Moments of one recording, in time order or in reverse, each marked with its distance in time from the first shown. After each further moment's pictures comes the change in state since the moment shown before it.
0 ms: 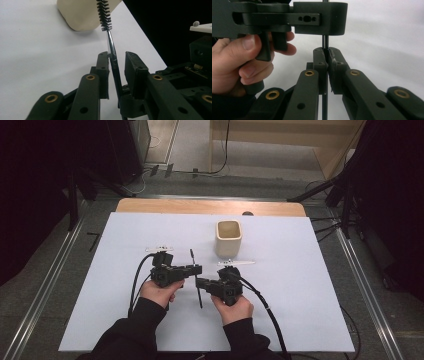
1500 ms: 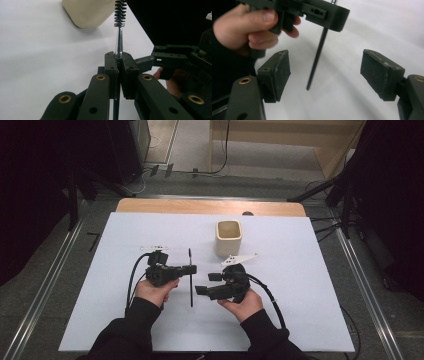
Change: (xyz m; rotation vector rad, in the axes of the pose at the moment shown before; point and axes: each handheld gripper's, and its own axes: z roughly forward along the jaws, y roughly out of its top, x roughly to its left) left arm 0.010 0.002 -0.010 0.035 0.003 0.010; right arm -0.017 0.010 -0.015 0.067 0.097 -0.287
